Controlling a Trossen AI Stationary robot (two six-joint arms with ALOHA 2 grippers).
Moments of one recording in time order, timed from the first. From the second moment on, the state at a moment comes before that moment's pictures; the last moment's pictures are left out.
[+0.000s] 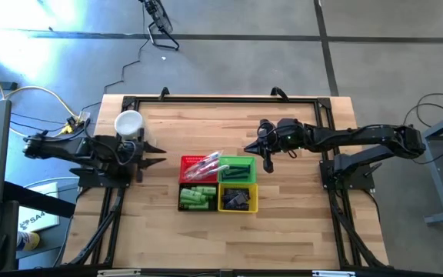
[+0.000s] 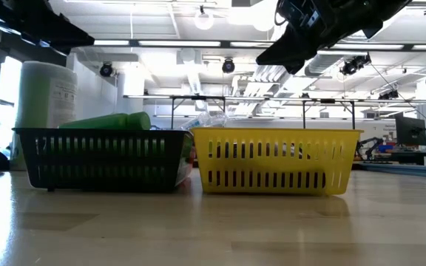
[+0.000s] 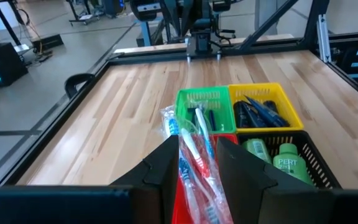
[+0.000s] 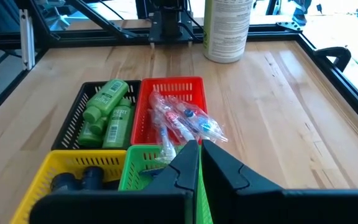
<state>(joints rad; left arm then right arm) -0.16 0.28 0.43 -0.36 -0.27 0.04 -0.16 1.21 0.74 0.06 -0.15 -0.03</state>
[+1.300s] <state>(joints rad) -0.16 0.01 0.32 -0.40 -0.08 0.08 -0.16 1.21 0.74 0.07 -0.16 -0.03</state>
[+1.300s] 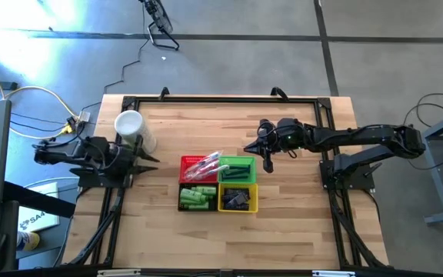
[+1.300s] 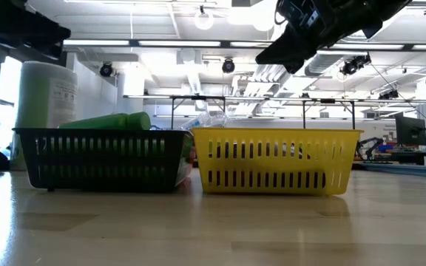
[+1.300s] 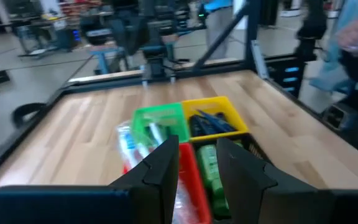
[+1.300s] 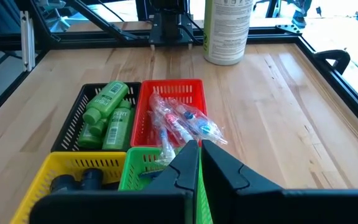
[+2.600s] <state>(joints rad) -0.16 0.01 0.04 -0.04 -0.12 0.04 -0.16 1.21 0.74 0.08 -0.16 -0.03</state>
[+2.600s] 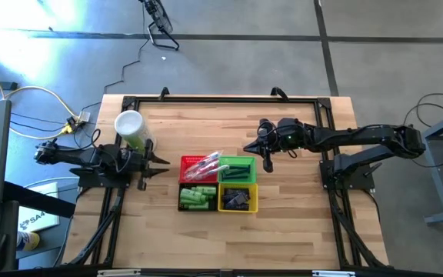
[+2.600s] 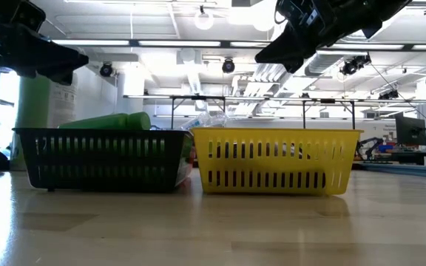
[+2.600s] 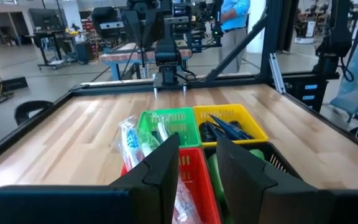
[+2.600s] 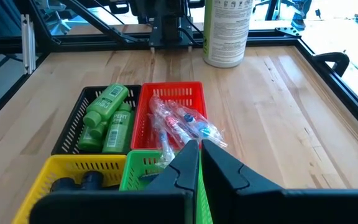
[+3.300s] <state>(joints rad) -0.16 0.06 0.01 0.02 -0.07 0.08 -0.16 1.21 0.74 0.09 -0.16 -0.02</state>
